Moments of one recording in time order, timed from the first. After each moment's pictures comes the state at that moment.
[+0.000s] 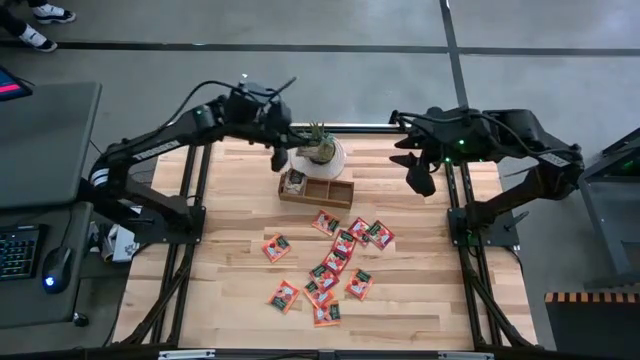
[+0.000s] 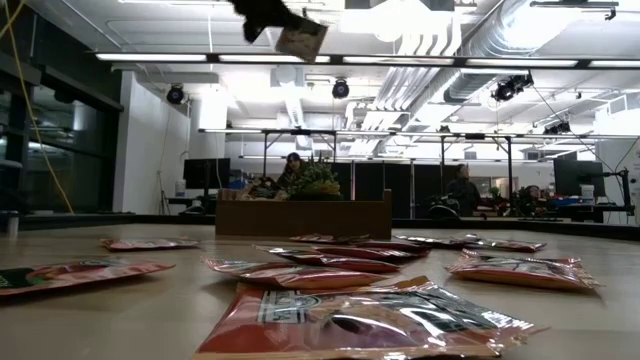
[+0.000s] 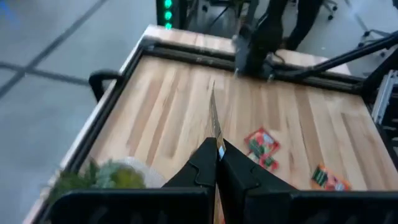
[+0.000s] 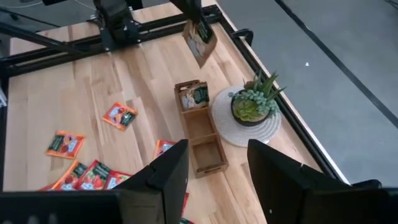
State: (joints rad) left arm 0.42 1.34 1.46 -0.60 0.27 0.06; right arm -0.01 1.34 1.92 -1.29 0.28 0.27
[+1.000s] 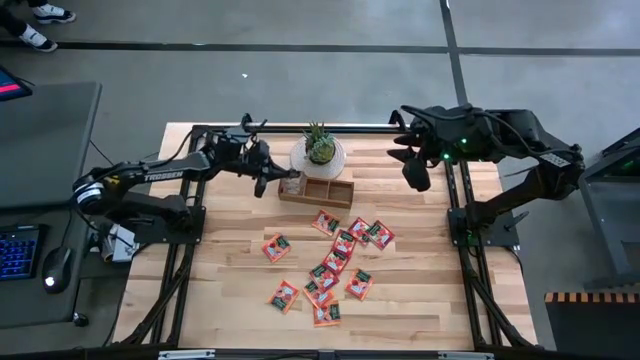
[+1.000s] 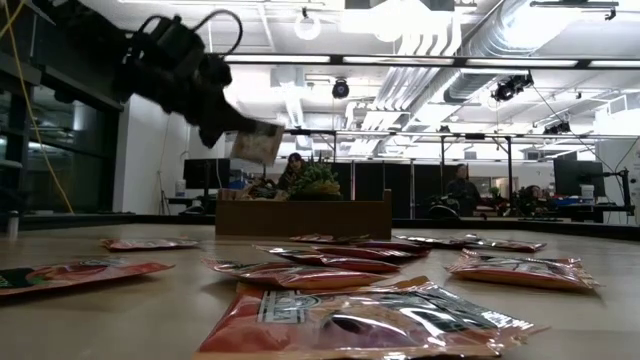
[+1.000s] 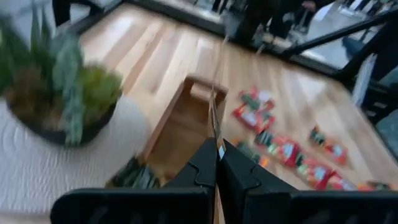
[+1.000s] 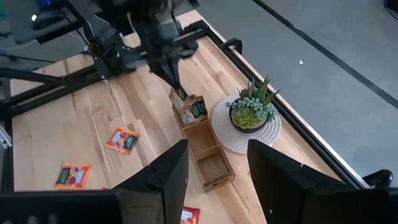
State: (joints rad) left arm 0.60 1.17 0.54 0.20 0.57 -0.05; right arm -0.01 1.33 1.92 -1.24 0.33 0.40
